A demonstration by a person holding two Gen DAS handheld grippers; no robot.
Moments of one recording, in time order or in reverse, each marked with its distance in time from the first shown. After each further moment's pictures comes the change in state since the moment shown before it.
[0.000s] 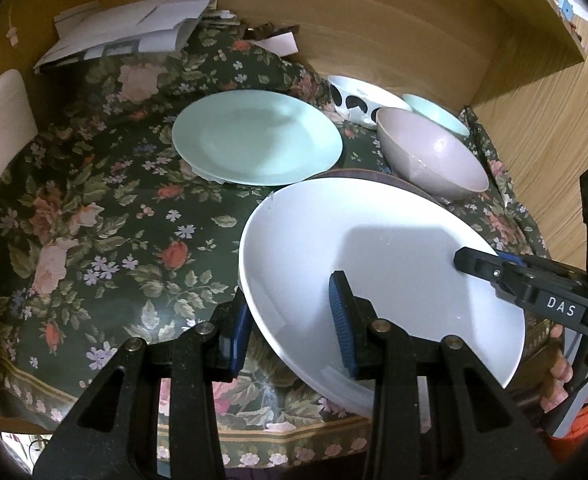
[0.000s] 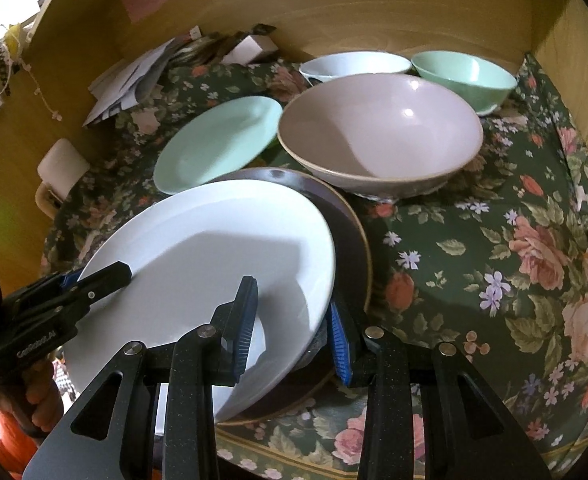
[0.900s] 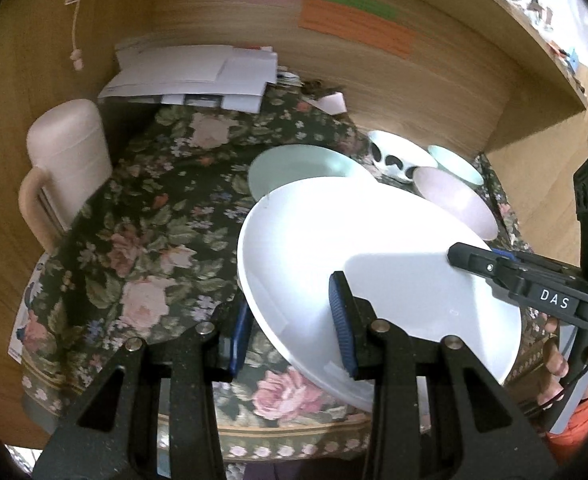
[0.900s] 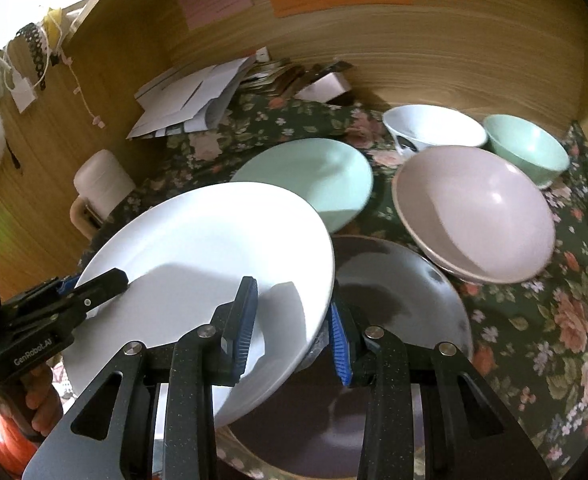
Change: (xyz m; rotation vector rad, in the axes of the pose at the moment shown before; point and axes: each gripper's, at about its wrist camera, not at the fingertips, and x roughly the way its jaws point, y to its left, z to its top) left arm -0.063 0.058 0.017 -0.028 -0.111 0.032; right arm -0.002 0.070 0.032 -0.116 -0.080 0.069
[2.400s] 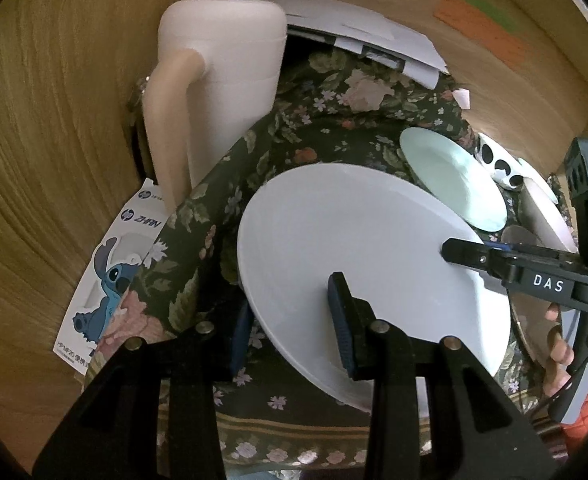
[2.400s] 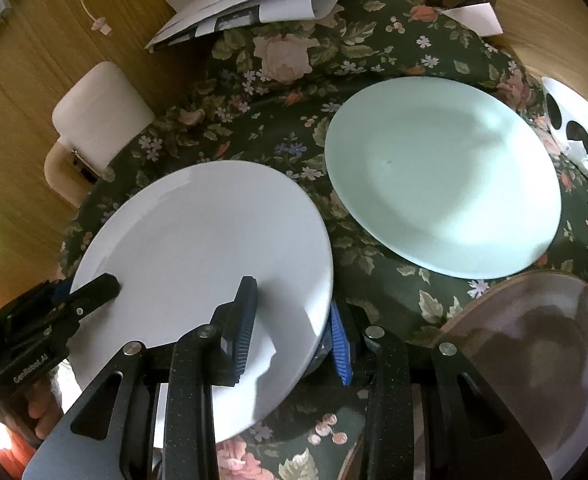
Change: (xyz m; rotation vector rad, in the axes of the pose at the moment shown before) left arm 0.022 0.140 -0.024 -0.156 0.062 0.128; right arm 0.135 0.092 0.021 -0.084 0.205 0.101
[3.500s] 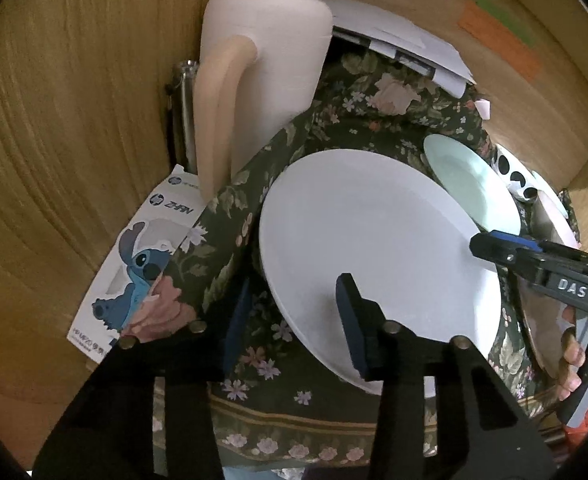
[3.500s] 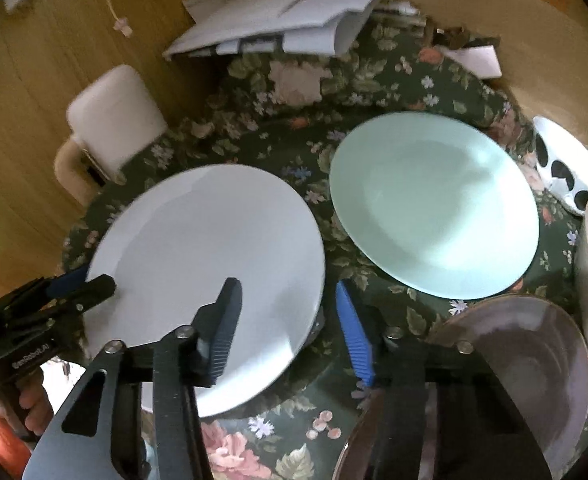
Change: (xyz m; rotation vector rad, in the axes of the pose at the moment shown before) left arm 0.003 0.018 -0.002 -0.064 0.005 0.030; right arm -0.013 0.015 0.003 -0.067 -0.035 -0.074
